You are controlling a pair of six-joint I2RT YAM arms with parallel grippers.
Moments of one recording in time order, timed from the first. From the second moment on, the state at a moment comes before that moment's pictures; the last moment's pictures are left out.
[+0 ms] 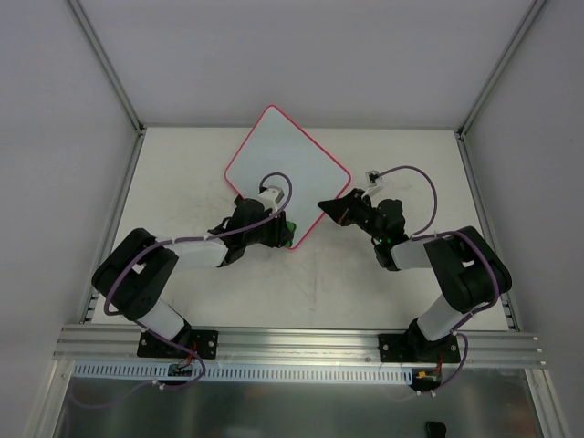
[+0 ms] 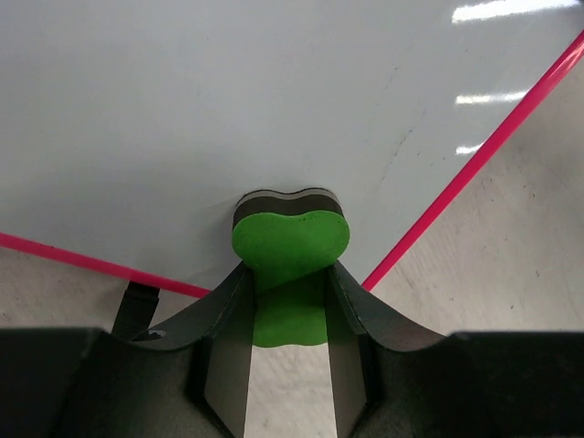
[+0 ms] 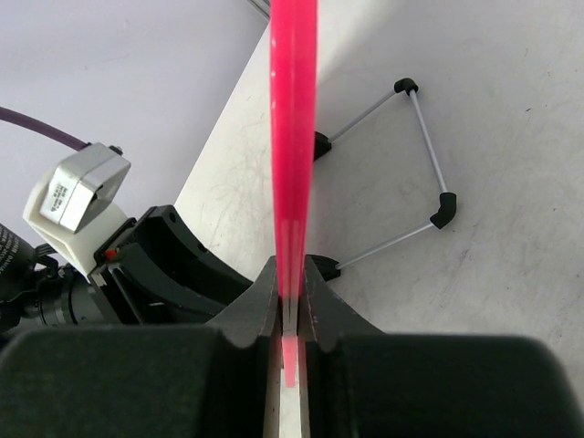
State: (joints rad) left arm -0.65 1.58 0.66 0.35 0.13 -0.36; right arm 0.43 1.63 0.50 1.08 -0.39 0.80
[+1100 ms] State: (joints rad) left arm -0.51 1.66 0.98 -0.02 0.26 -0.33; right arm 0.44 1.63 0.50 1.12 -0.41 0.78
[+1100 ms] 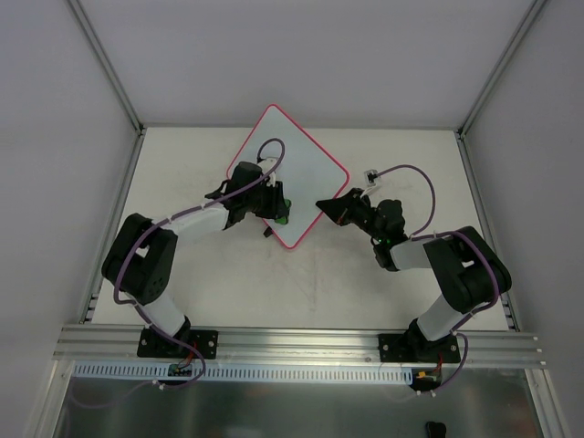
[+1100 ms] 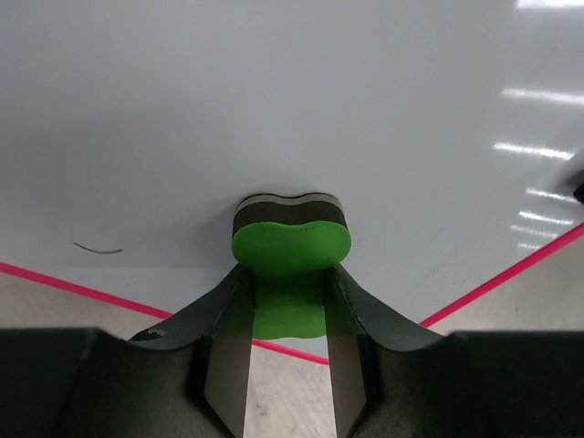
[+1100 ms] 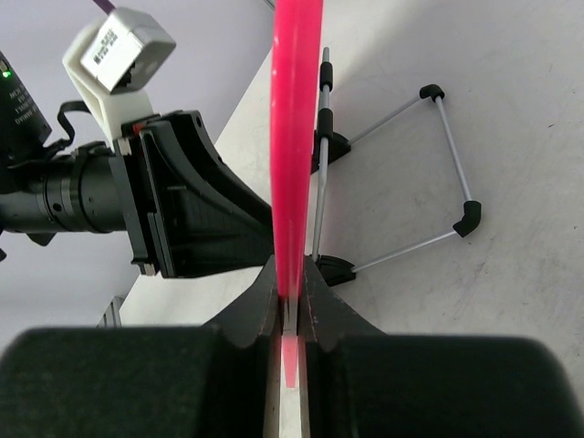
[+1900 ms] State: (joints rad) left arm -0.33 1.74 0.99 0.10 0.33 -0.34; right arm 0.44 1.63 0.50 1.11 -0.40 0.79
